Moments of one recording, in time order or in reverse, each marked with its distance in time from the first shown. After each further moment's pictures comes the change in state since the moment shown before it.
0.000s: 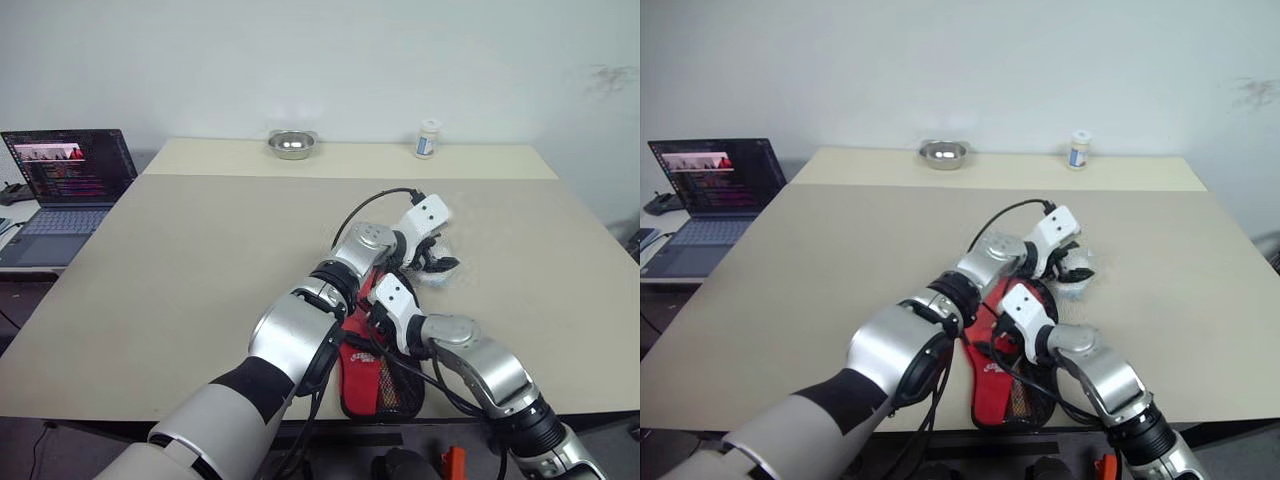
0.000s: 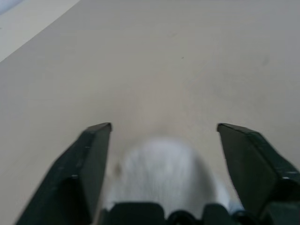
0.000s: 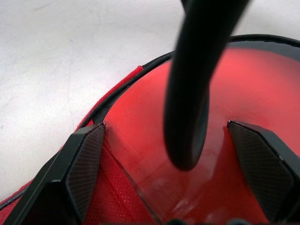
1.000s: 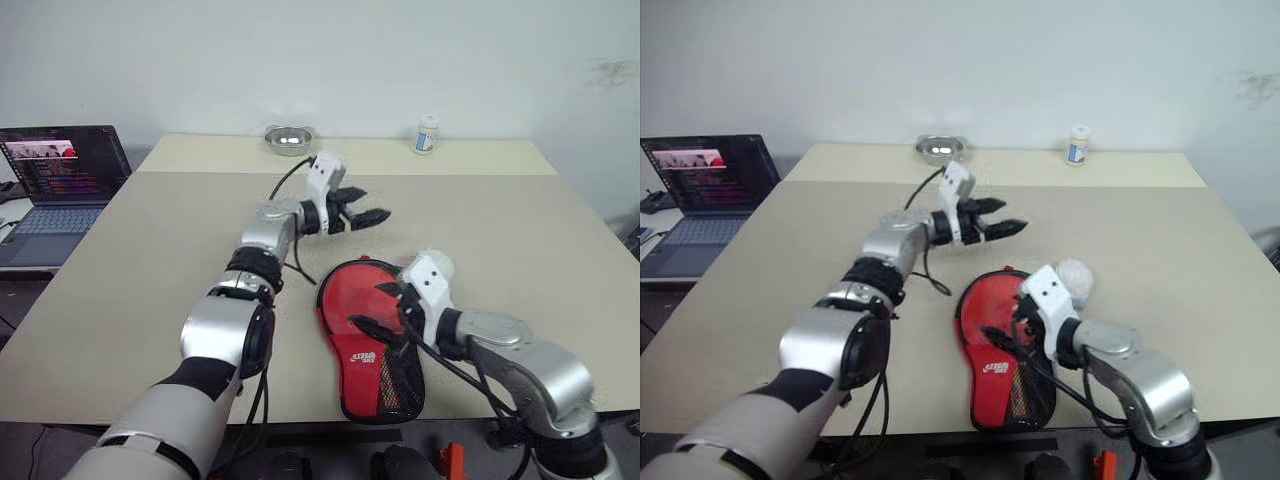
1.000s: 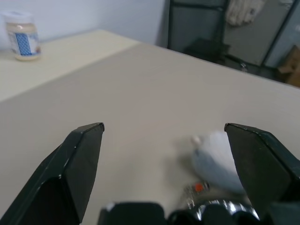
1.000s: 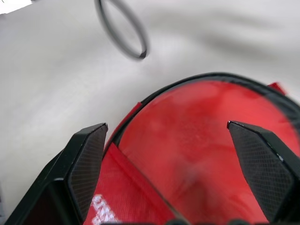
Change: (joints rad) left arm 0.235 0.371 0.144 -0.391 -0.265 0.194 -0.384; right arm 0.052 -0.061 -0.316 -0.495 0.259 0.403 -0.044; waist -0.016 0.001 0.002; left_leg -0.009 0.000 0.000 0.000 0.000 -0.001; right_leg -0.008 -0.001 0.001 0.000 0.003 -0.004
